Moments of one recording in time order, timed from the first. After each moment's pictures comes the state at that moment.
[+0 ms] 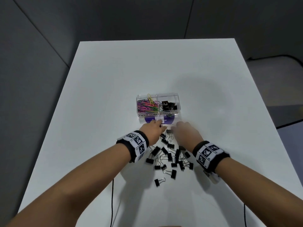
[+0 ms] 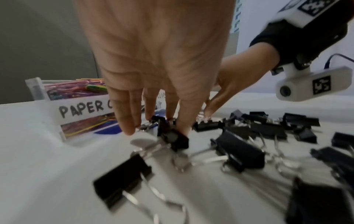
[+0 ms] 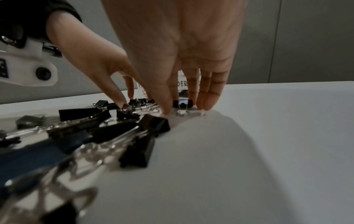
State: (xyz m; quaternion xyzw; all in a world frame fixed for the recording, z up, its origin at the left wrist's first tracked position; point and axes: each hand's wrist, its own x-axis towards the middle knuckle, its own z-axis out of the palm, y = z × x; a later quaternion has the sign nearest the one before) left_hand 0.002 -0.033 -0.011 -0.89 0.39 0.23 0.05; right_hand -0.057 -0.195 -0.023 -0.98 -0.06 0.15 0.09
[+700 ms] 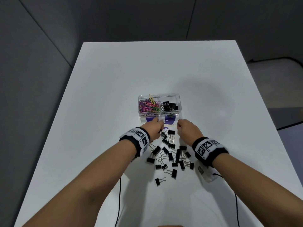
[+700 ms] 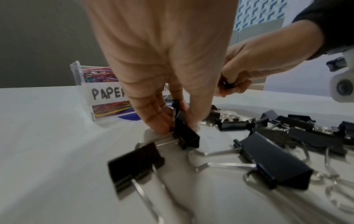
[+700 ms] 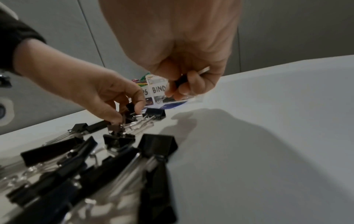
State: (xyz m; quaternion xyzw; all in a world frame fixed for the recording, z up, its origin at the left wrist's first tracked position) left_hand 0.016 -0.032 -0.018 -0.90 0.29 0.32 -0.09; right_hand -0.038 -0.191 -0.015 -0.95 0.09 0.17 0.24
